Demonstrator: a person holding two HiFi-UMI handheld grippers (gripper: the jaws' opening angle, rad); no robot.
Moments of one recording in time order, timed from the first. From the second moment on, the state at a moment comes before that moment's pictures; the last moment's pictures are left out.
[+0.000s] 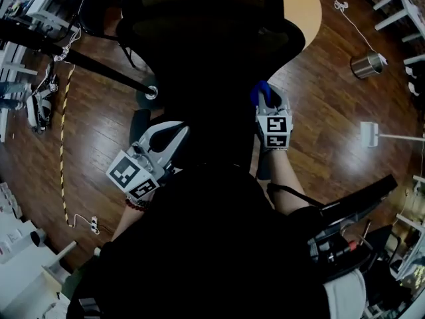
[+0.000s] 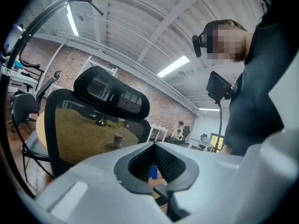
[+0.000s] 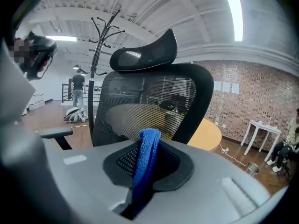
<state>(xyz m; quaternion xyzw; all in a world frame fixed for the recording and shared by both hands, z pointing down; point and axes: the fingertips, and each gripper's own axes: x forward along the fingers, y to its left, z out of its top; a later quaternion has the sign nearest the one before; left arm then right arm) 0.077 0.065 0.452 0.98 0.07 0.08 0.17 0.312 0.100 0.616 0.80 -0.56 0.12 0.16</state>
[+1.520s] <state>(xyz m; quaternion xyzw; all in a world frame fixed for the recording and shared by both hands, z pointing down) -0.114 -0.146 0.476 0.98 -0.05 0.10 0.17 0.281 -0.089 0.696 0.91 -0.38 0.14 0.11</state>
